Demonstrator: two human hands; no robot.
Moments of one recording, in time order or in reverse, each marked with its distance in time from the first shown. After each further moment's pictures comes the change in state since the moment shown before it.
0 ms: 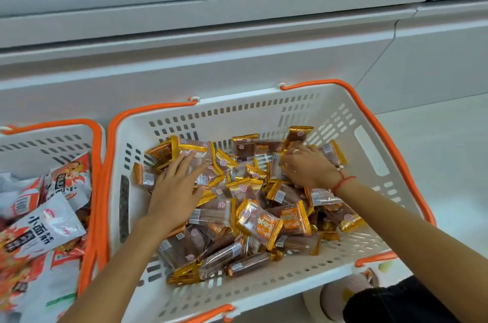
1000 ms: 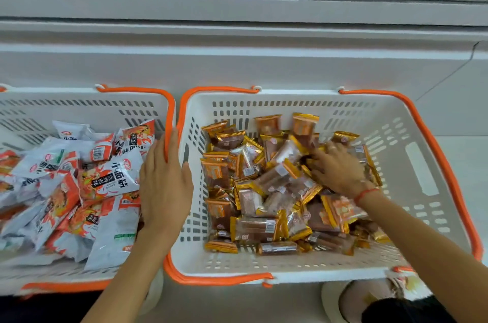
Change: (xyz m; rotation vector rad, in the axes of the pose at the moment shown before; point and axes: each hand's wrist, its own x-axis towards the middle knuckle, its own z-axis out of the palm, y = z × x) left_hand -0.084 -0.041 -0.017 -0.099 0.592 -0.389; right_hand 0.010 -0.026 0.006 -0.003 0.188 0.073
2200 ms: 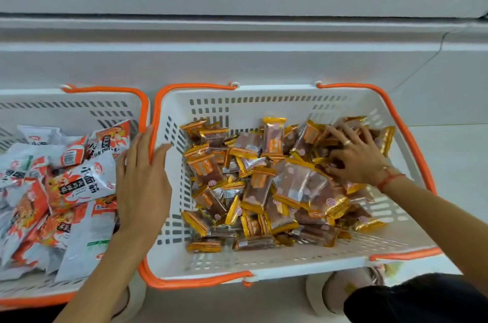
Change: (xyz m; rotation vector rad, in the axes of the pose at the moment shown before) left_hand 0.002 0.003 0.002 0.136 0.031 0.131; right_hand -0.022 0.077 -0.014 -0.276 -0.045 -0.067
